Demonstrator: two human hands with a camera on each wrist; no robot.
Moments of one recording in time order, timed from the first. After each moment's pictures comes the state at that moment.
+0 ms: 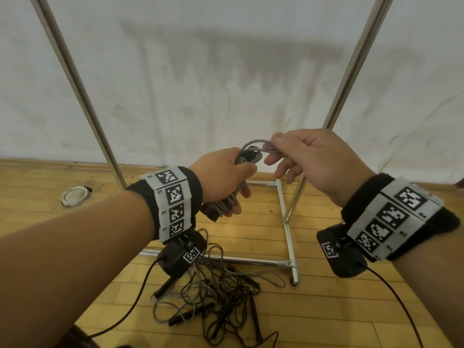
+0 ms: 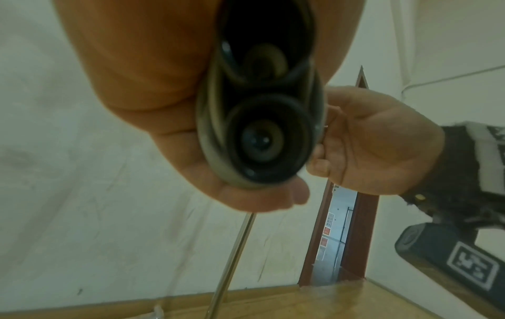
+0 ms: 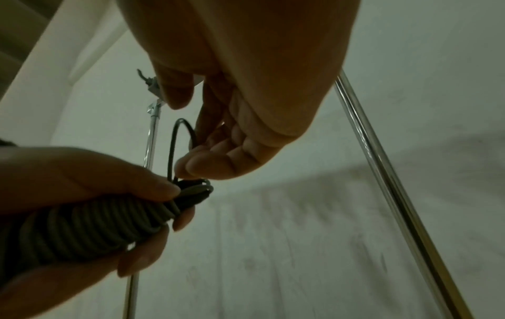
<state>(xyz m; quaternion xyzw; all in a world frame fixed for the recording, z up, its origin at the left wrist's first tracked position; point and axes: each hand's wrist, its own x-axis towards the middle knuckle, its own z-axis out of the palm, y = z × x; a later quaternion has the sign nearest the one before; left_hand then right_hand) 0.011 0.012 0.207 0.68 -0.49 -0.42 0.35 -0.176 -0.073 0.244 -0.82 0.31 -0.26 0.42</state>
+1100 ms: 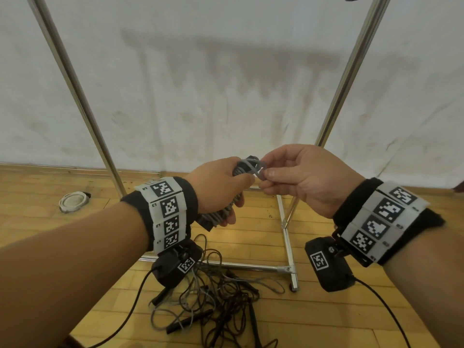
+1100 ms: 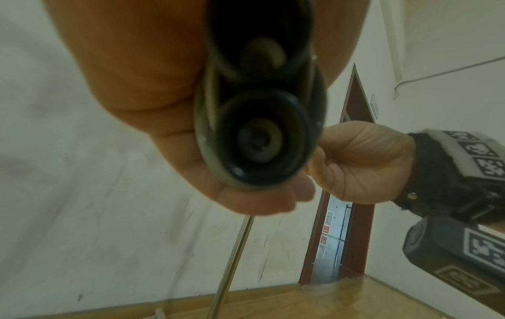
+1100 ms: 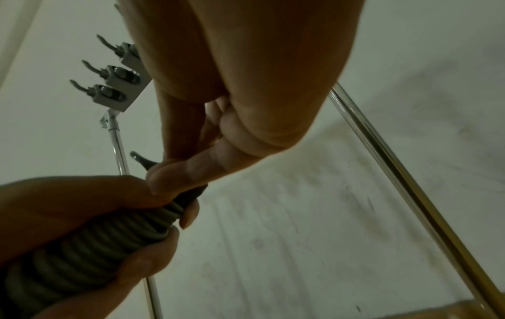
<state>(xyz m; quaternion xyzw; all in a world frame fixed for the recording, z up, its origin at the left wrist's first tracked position) 0.009 0.018 0.205 0.69 -0.51 -0.40 0.33 -0.176 -0.072 0.237 -0.64 0.31 -0.23 0.67</state>
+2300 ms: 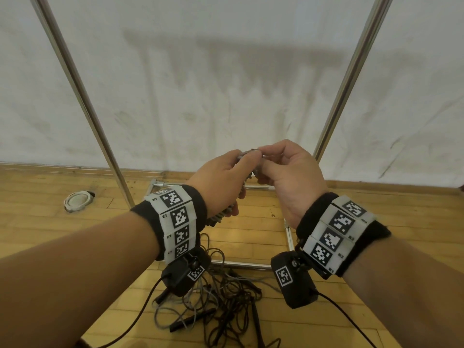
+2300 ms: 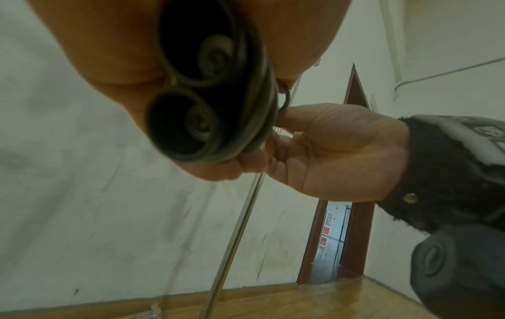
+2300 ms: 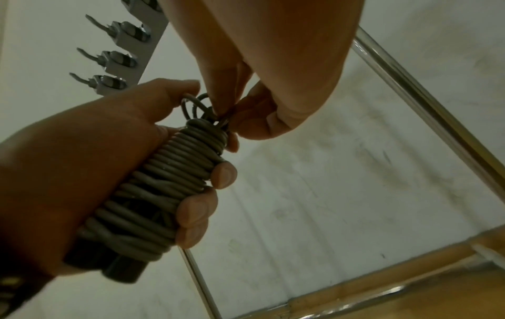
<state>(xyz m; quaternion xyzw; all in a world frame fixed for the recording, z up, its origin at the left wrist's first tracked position) -0.003 0.022 0.204 0.69 -0.49 -0.33 0.41 -0.140 -0.051 0.205 -0.61 0.34 -0.42 0.58</state>
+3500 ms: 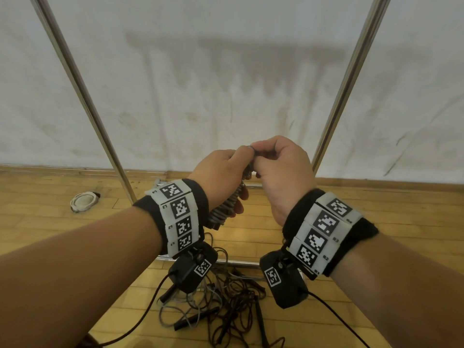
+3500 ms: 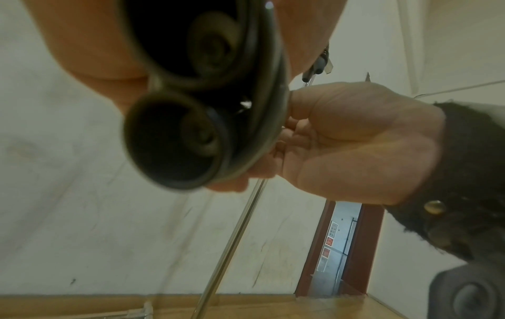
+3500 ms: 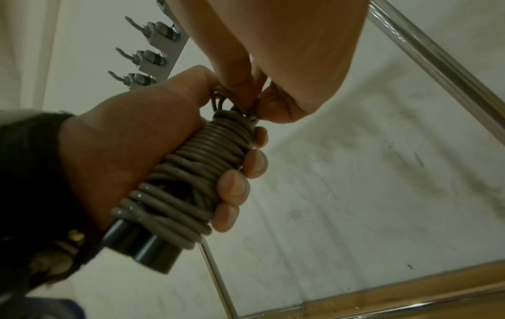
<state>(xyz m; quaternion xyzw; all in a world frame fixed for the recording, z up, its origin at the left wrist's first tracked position) -0.003 0.013 0.208 0.69 -0.42 -0.38 0.44 -0.123 -0.043 0.207 -0.63 0.37 -0.45 0.51</state>
